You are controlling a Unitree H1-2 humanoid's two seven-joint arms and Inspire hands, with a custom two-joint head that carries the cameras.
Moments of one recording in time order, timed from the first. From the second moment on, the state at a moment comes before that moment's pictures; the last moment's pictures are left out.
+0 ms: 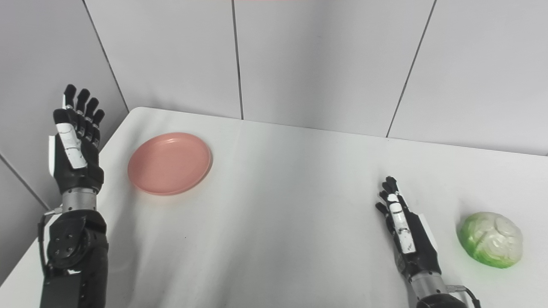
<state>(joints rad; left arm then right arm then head) -0.26 0.14 0.37 -0.06 -0.18 -0.04 0.11 -0.18 -0.18 -0.02 0.07 0.15 0.06 0.19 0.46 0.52</state>
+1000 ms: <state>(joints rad) -0.32 0.17 0.44 0.32 -0.36 -0.10 0.09 -0.18 -0.18 -0.02 0.08 0.15 0.05 0.19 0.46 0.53</state>
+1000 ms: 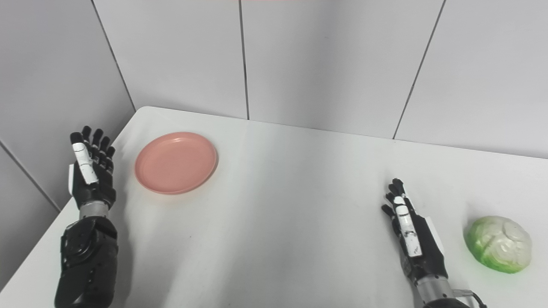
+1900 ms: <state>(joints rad) -0.40 0.22 0.44 0.54 -0.48 -0.13 -0.06 -0.18 -0.18 -0.01 0.07 0.14 0.06 0.18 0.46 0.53</state>
